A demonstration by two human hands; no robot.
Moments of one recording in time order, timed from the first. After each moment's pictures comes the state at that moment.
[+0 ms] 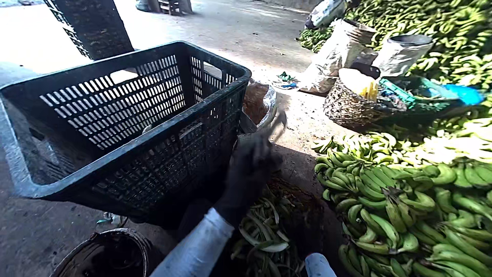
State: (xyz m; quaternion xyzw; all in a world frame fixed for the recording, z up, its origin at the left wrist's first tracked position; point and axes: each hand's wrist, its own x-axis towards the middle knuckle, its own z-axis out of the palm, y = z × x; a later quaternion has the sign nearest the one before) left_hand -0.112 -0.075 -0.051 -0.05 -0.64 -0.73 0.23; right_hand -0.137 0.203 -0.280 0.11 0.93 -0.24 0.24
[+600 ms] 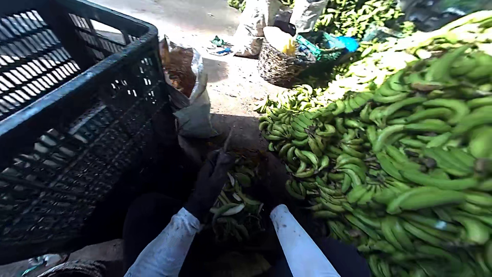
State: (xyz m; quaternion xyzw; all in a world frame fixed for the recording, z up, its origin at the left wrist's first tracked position) left_hand -0.086 -0.015 -0.127 -0.04 -0.69 -0.72 -0.01; right_hand -0.103 0.215 -0.212 0.13 0.92 -0.28 0.25
